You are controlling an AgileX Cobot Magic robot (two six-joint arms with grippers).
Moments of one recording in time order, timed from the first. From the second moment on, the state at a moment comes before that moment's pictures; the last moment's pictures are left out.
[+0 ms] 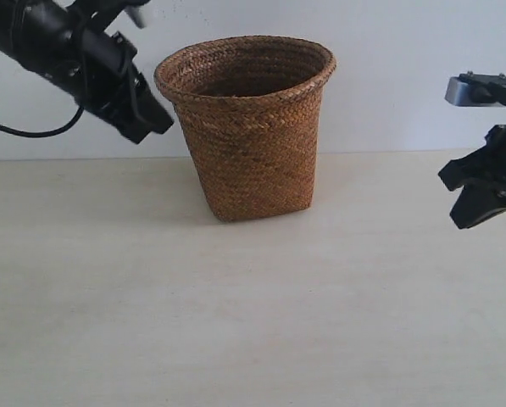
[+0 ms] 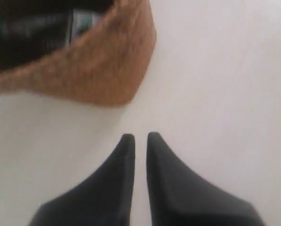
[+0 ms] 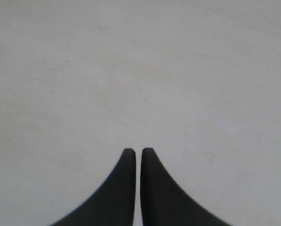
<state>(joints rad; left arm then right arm) -0.32 1.74 -1.53 -0.41 0.87 0.96 0.01 1.62 -1.20 0.39 1.00 -0.54</state>
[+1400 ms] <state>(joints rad) -0.32 0.81 -0.71 -0.10 0.59 0.31 0.01 0.56 -0.59 -0.03 0.46 -0.14</state>
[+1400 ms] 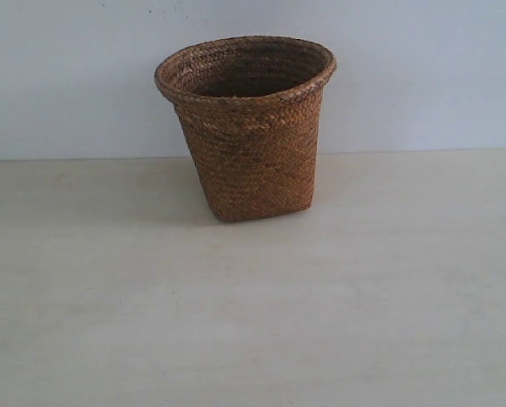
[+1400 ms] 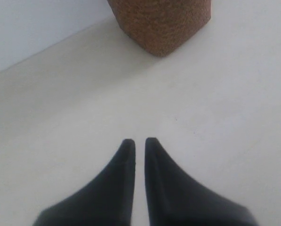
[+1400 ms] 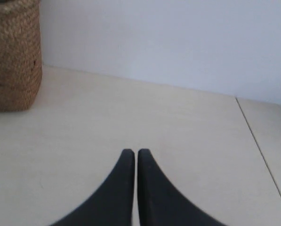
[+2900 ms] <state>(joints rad) -0.32 0.25 -0.11 -0.19 0.01 0.25 0.01 0.06 -0.10 0.09 0.09 -0.09</state>
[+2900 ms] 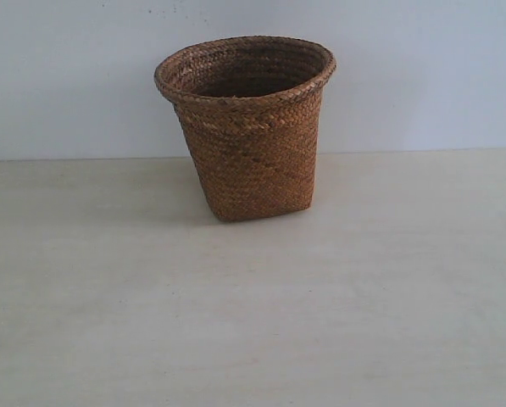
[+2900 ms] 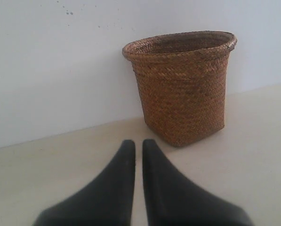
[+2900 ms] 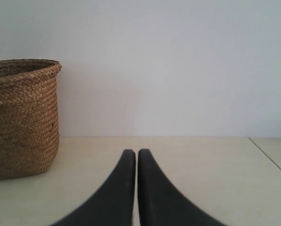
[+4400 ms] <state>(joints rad) -0.07 0.00 0.00 -0.01 0.27 0.03 0.01 0.06 -0.10 0.09 0.09 -0.09</state>
